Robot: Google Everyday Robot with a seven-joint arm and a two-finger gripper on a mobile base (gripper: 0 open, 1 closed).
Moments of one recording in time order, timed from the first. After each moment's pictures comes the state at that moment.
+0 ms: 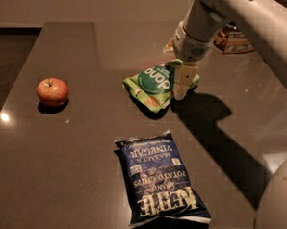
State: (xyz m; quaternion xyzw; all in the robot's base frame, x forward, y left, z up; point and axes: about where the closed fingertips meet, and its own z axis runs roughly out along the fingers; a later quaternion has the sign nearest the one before) arm 0.639 -0.099 0.883 -0.76 0.63 0.01 0.17
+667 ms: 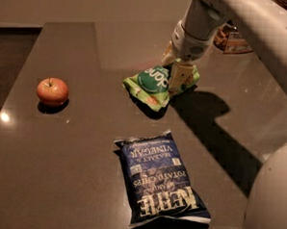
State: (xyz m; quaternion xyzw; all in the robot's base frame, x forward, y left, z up) arm 0.642 -0.094 0.881 -0.77 0.62 0.02 0.16
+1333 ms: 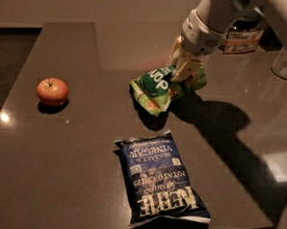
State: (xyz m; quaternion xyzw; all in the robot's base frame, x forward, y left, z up) arm 0.604 -0.095 0.920 -0.77 0.60 0.06 0.20
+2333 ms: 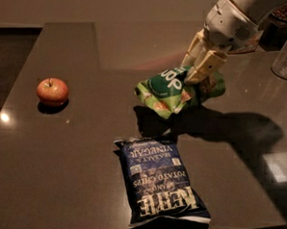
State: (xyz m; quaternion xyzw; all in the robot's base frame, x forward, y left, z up) arm 0.545 -0.119 0.961 -0.74 0.62 0.15 0.21
